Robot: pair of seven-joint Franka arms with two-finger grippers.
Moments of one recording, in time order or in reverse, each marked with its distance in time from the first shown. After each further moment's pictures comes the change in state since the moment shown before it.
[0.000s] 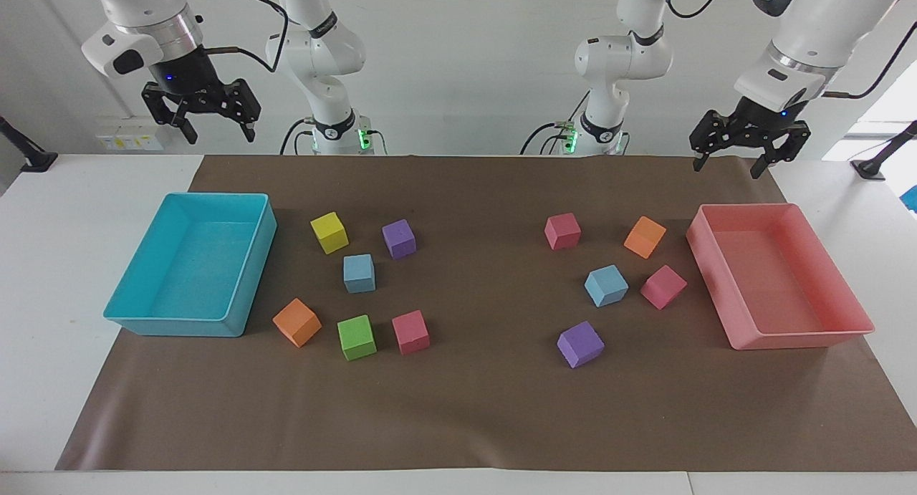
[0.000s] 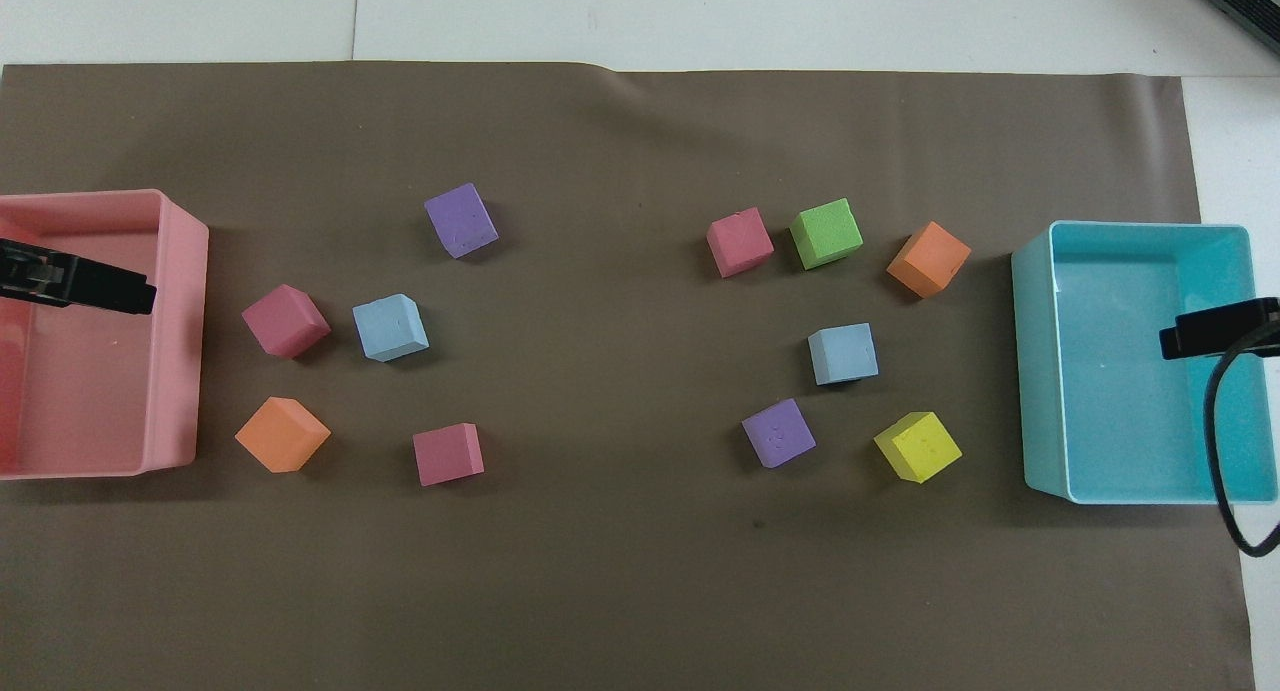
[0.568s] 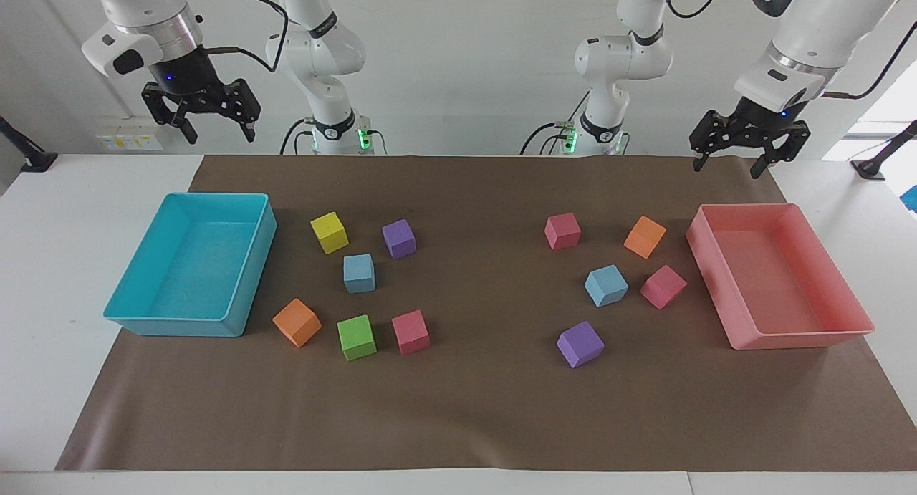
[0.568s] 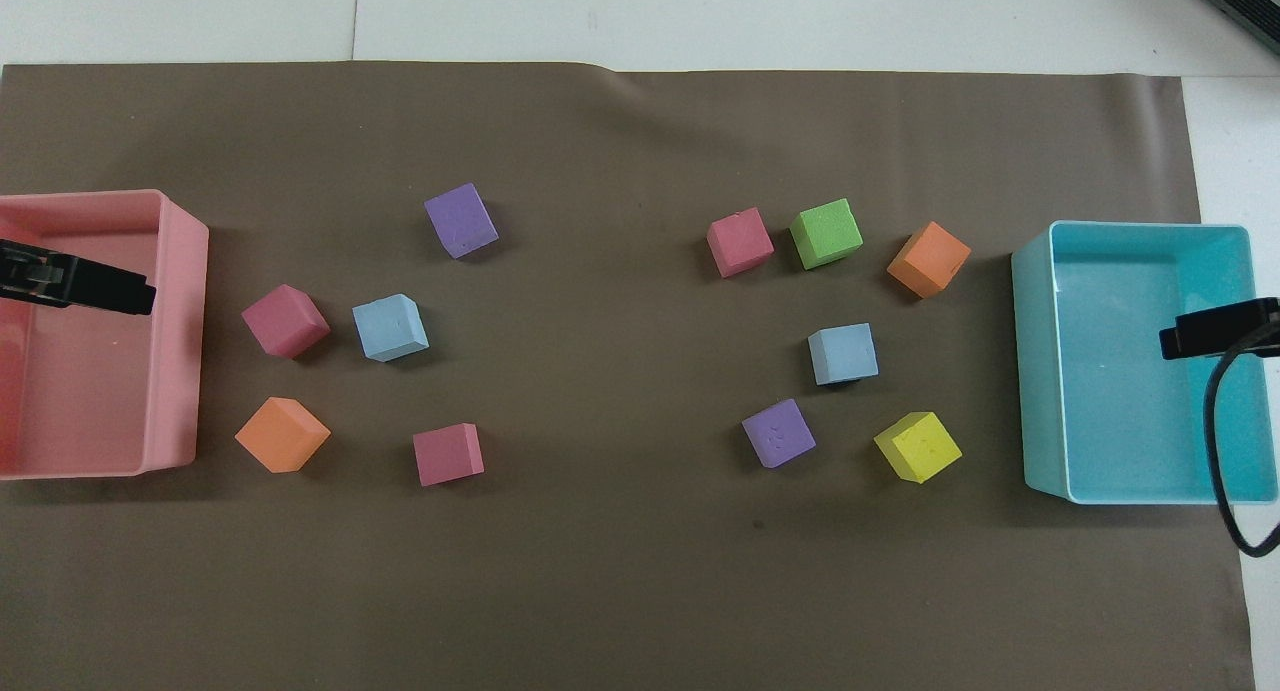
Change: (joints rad) left arm 0.002 0.000 0.000 0.000 0.000 0.000 0.000; right arm 0.000 0.000 0.000 0.000 0.000 0.000 0.000
